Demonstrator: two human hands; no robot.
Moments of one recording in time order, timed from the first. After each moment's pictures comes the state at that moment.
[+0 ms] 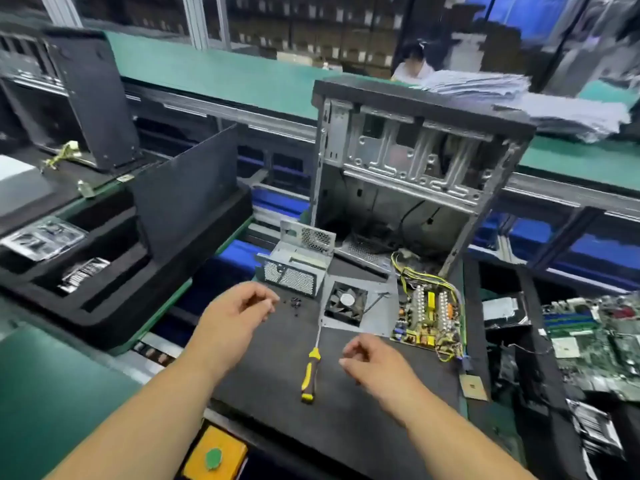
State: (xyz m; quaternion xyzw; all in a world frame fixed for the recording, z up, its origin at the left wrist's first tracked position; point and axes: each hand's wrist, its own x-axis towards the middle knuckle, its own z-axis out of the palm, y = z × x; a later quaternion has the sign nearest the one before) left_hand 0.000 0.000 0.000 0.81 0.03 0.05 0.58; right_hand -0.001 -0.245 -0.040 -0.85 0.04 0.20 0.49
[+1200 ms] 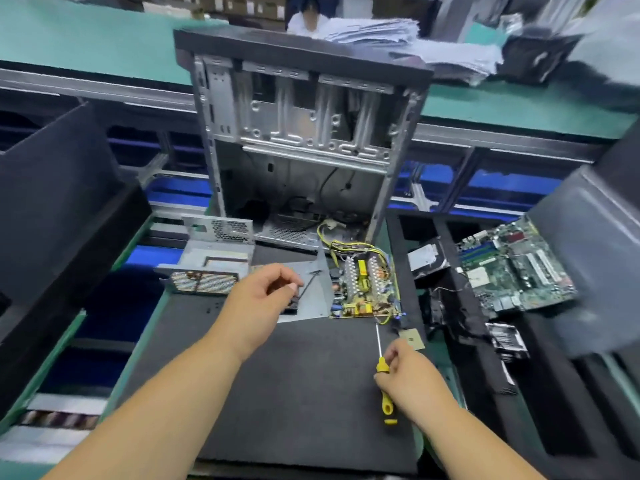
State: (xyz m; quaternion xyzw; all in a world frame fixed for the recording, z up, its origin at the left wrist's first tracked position) left_hand 0.068 -0.113 -0.003 0.80 -0.08 -0.08 0.59; right_hand -0.039 -0.353 -0.070 -0.90 0.24 0.15 0.32
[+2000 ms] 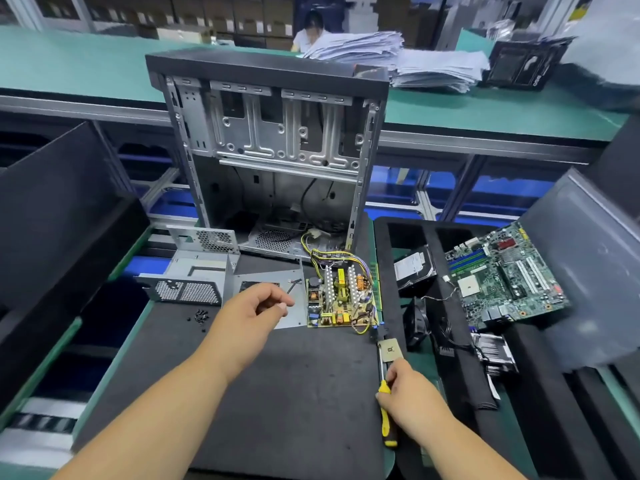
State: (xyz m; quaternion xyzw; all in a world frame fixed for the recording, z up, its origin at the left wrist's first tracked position) left_hand 0.048 -0.150 -0.008 0.82 -0.06 -0.09 0.57; right_hand -0.051 -0.409 -0.089 -0.92 0.21 0.19 0.28
